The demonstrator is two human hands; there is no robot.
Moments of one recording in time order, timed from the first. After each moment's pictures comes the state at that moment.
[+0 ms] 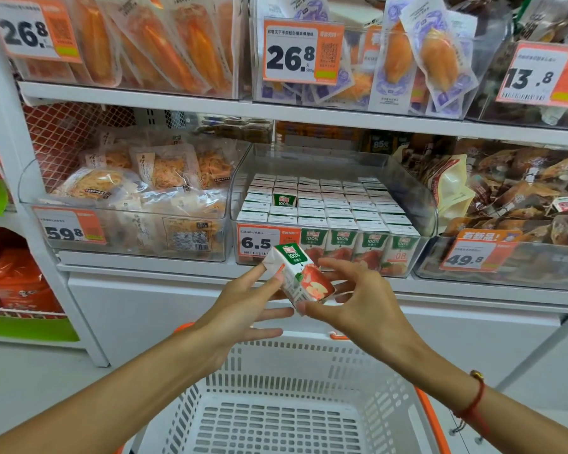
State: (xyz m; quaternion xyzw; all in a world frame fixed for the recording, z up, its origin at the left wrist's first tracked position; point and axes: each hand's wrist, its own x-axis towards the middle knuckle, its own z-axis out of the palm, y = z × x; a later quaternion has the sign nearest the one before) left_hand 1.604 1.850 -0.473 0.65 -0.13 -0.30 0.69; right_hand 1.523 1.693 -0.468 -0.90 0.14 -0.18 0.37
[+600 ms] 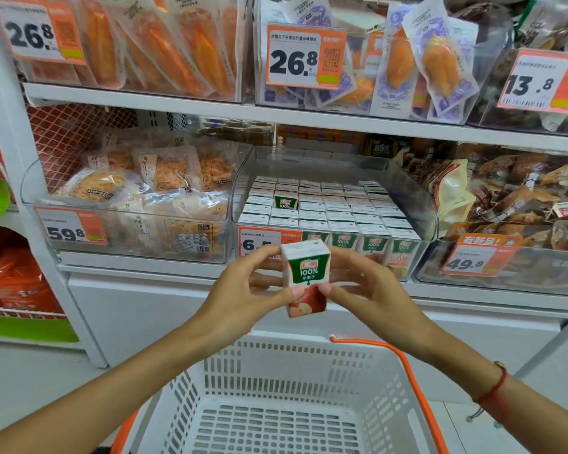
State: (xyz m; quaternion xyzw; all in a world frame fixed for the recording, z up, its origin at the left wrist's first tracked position) left_hand 1.613 1.857 -0.467 0.72 -0.34 -0.13 0.59; right_hand 1.524 1.665 -0.464 -0.85 -0.04 -0.15 0.51
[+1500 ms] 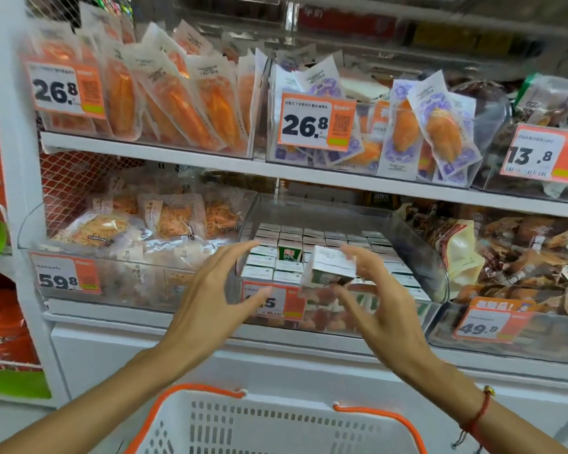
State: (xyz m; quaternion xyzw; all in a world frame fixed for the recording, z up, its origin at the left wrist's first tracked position) left_hand 1.684 1.865 -0.464 0.77 -0.37 0.16 0.49; right_hand 1.571 1.647 -0.449 -0.88 -0.07 -0.39 0.27
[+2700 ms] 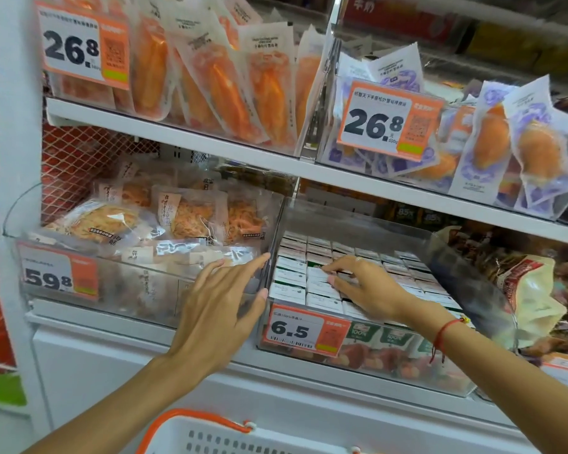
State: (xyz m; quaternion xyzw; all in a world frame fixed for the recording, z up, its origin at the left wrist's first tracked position) left_hand 1.754 1.865 -0.504 0.85 -0.32 0.26 0.35; right_hand 1.722 1.605 -0.441 -0.99 -0.02 -0.09 0.10
